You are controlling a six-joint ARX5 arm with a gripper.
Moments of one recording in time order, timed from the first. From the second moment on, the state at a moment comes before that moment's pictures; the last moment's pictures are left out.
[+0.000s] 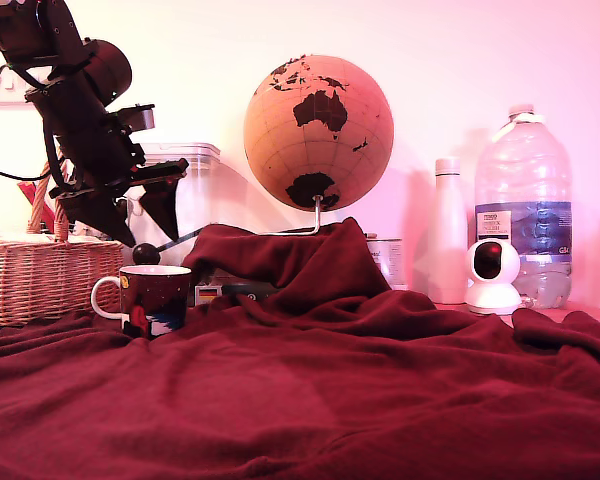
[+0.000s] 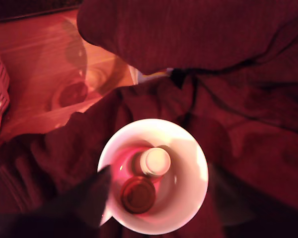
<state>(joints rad) -0.21 1.97 1.61 -0.50 0.16 0.01</state>
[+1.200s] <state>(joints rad) -0.21 1.75 1.59 -0.62 0.20 0.06</state>
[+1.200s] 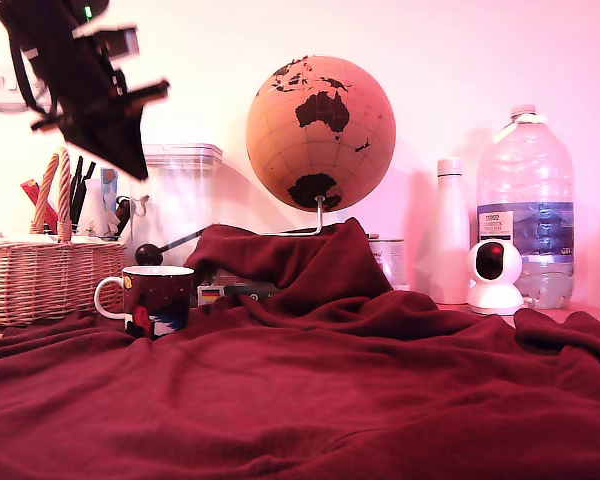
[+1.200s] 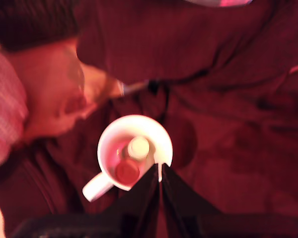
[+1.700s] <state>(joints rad) -0.21 1.42 1.02 -0.30 0.20 0.05</state>
